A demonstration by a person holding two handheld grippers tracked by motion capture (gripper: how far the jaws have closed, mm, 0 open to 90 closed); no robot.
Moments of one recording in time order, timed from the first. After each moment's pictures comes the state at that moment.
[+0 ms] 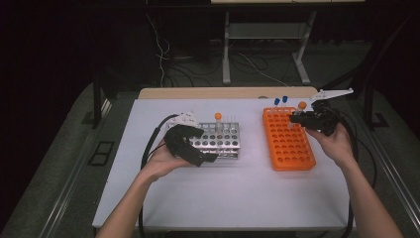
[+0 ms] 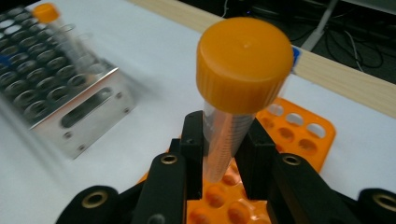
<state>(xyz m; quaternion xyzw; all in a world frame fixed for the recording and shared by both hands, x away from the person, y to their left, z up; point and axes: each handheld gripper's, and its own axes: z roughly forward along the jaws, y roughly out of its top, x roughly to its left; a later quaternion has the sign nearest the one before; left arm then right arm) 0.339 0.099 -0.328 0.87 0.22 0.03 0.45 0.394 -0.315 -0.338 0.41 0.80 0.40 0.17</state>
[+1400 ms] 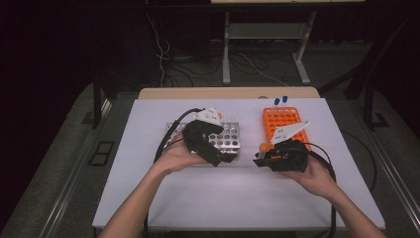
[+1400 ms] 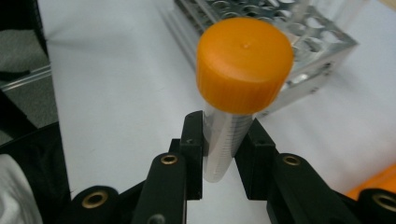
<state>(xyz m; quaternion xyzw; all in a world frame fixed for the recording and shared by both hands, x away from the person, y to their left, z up) 0.333 0.049 -0.301 0.89 0.15 0.02 0.43 0.305 -0.211 -0.344 0.23 0.89 0.38 0.06</state>
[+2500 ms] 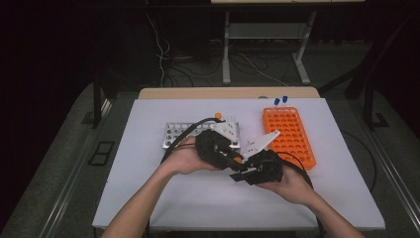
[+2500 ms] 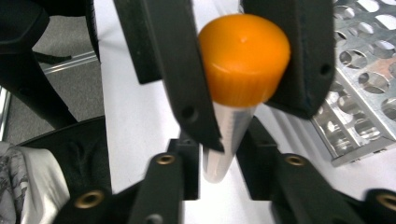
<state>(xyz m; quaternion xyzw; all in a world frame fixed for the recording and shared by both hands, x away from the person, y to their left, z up) 0.321 0.024 -0.304 0.93 0.03 -0.04 0.38 0.290 -0.154 -0.356 0.18 0.91 0.38 0.01</state>
